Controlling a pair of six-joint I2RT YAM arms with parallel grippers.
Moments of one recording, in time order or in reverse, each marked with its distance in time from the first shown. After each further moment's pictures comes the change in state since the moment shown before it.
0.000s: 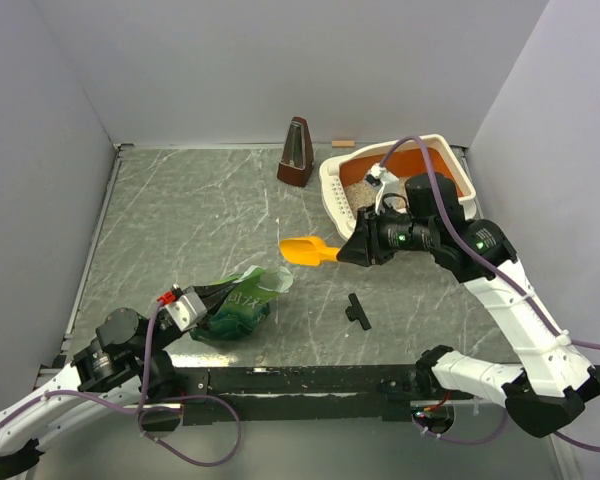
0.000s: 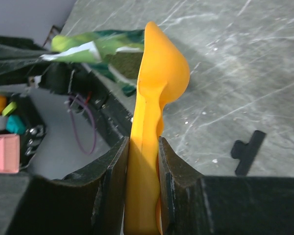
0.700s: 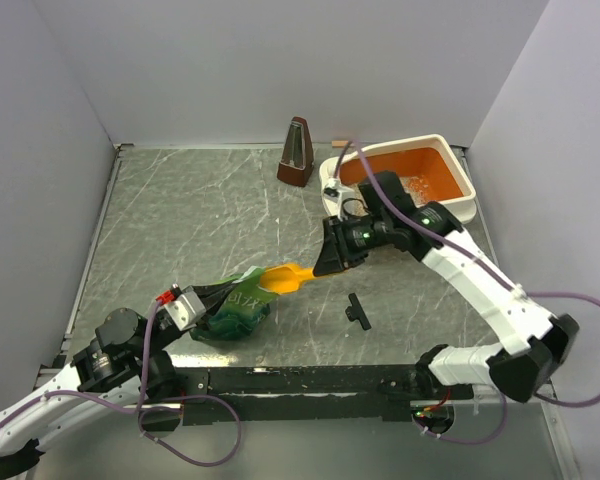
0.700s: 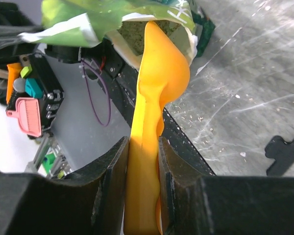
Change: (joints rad) left arm 0.000 -0.004 0.000 -0.001 0.000 -0.014; right arm 0.072 0.182 -0.031 0.005 -0.153 0.004
